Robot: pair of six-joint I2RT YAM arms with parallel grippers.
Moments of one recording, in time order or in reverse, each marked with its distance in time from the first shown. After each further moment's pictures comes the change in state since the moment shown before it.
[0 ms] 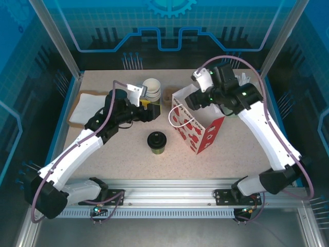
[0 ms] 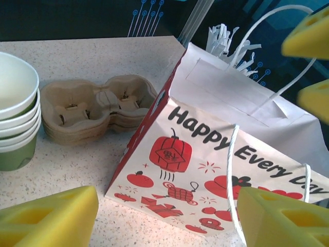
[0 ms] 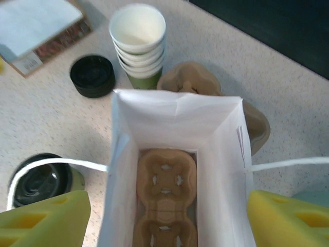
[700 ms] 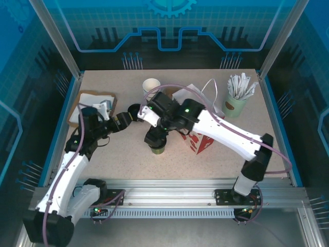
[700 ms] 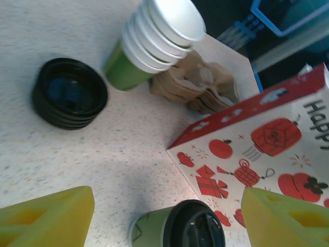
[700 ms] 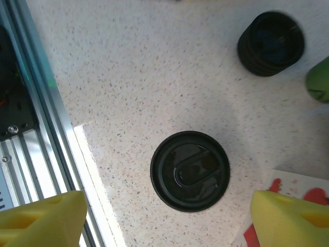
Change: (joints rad) left arm 0.407 -0.318 -0.297 -0.154 0.101 -0.231; right arm 0.512 0.322 0.101 -0.076 0.029 -0.019
